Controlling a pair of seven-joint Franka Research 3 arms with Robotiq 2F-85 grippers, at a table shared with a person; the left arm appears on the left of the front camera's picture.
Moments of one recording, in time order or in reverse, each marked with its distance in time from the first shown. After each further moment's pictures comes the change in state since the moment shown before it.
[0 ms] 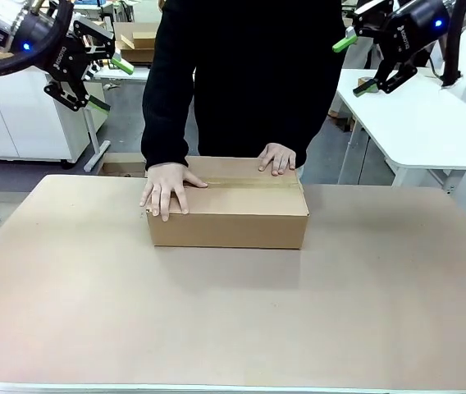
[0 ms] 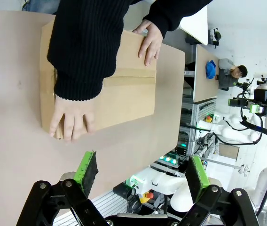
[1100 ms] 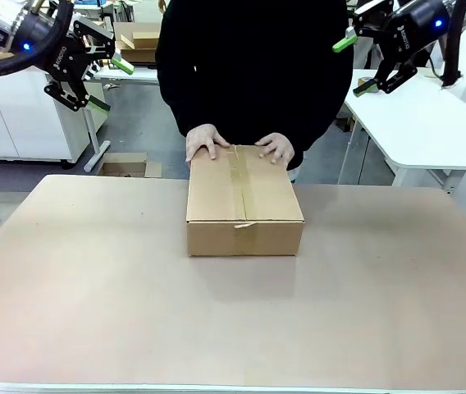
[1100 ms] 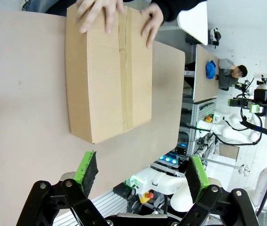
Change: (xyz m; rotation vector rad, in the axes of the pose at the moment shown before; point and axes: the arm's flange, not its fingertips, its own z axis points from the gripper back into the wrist) left arm 0.000 0.000 0.000 0.000 0.000 0.000; right arm 0.000 0.000 0.000 0.000 0.000 0.000
